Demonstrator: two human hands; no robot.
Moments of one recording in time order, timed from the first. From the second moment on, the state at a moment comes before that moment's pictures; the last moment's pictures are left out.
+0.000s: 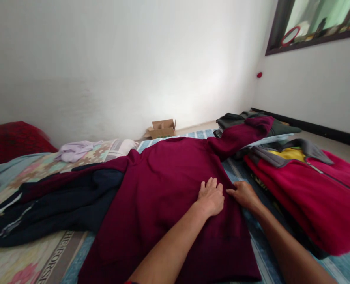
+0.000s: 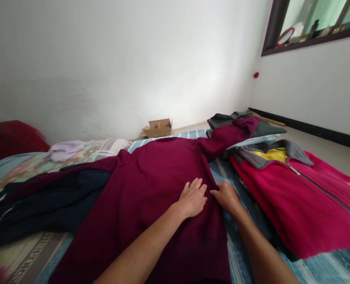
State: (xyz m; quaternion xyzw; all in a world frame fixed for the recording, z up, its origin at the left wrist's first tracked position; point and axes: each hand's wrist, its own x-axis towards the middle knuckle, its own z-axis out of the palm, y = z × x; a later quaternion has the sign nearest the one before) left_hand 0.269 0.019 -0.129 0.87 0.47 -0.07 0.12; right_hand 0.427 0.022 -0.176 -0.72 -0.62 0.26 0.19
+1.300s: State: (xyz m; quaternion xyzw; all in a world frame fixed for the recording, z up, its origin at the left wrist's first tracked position) left_hand 0.293 -0.009 -0.168 0.88 0.48 0.03 0.02; right_hand 0.414 -0.086 -0.142 -0.75 -0.62 0.23 0.06
